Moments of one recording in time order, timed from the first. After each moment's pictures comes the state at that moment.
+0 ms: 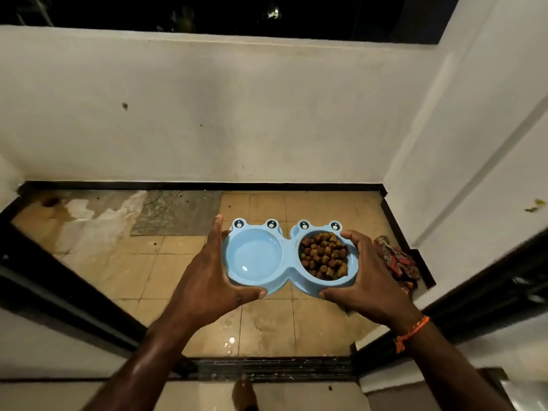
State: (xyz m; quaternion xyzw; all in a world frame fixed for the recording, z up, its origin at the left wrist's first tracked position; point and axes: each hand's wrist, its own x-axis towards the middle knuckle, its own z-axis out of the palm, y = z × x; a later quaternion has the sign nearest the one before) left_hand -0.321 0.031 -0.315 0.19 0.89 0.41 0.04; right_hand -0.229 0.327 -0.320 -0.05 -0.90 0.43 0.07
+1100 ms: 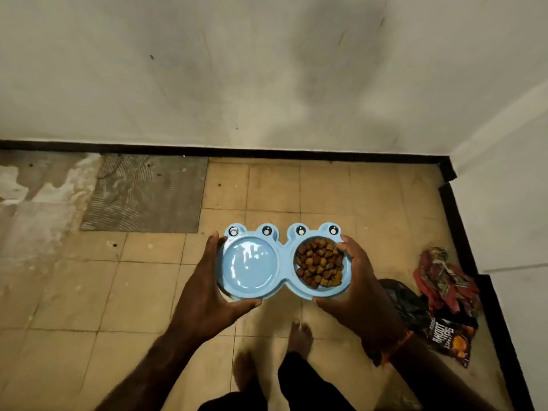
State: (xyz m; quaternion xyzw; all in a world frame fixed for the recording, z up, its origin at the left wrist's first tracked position) left_hand -0.820 0.184 -0.592 0.09 0.89 0.42 0.17; right_hand -0.744 0.477 -0.594 -0.06 -0.89 0.44 0.00
